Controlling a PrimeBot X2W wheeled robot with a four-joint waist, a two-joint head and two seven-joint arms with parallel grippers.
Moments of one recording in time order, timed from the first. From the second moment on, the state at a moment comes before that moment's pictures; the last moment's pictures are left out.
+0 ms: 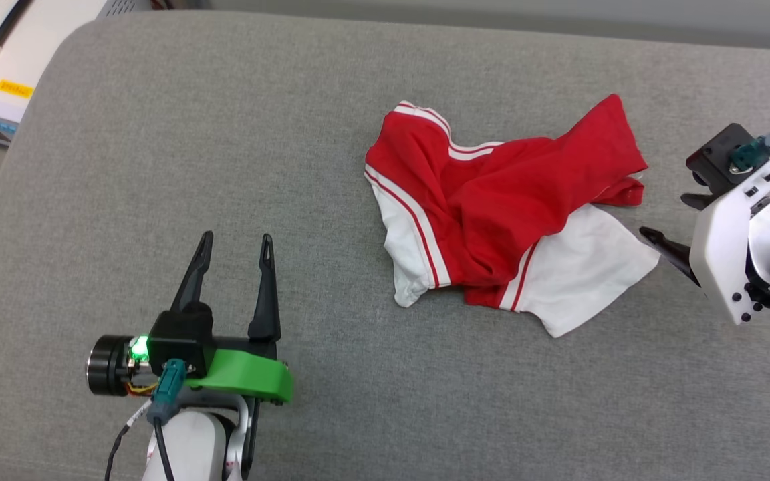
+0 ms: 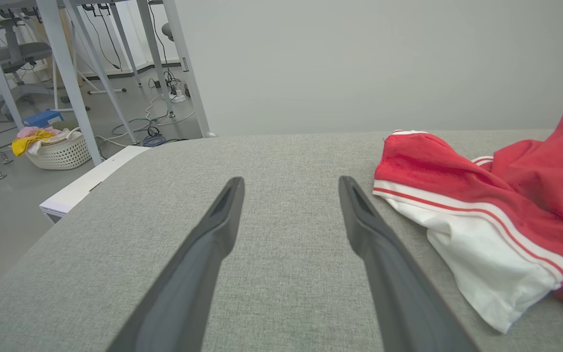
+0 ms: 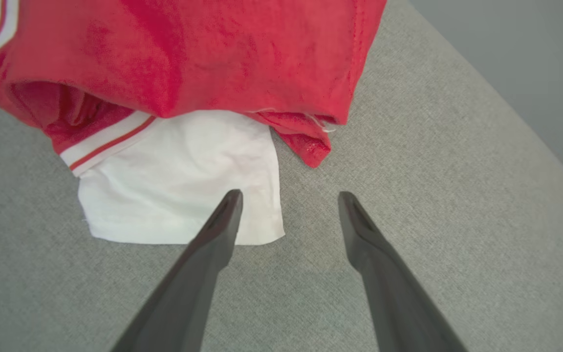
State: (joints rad) left arm -0.13 0.06 -0.10 0.07 -0.05 0.03 -0.26; right arm -0.69 -0.79 0.72 0.07 0.72 0.13 0.61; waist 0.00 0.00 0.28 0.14
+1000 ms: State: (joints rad) left arm -0.17 0.05 -0.11 0.06 -0.05 0.04 -0.26; right arm -0.80 -0.78 1.03 0.28 0.90 0.13 0.32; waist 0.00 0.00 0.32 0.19
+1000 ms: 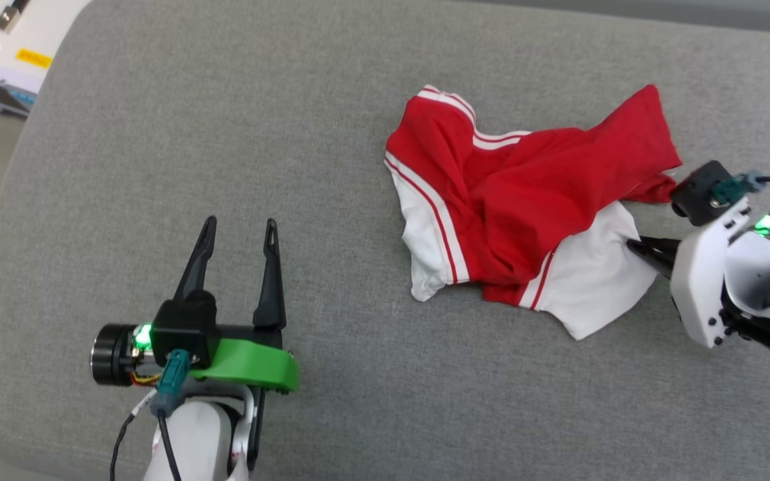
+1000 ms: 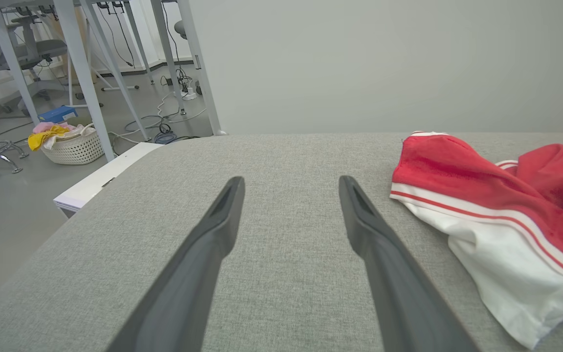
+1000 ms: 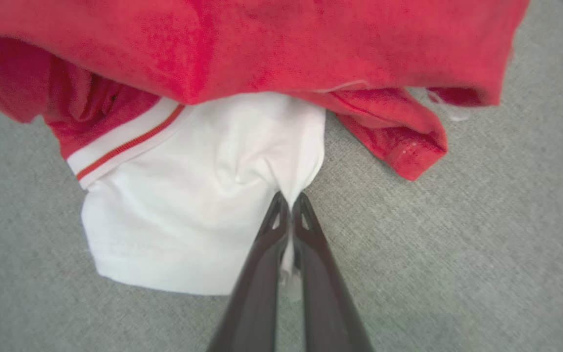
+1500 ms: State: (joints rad) left arm -0.09 0.06 -0.07 0.07 -0.03 0.02 -0.26; right arm -0.36 -0.94 0.73 0.30 1.05 0.13 0.19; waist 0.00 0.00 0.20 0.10
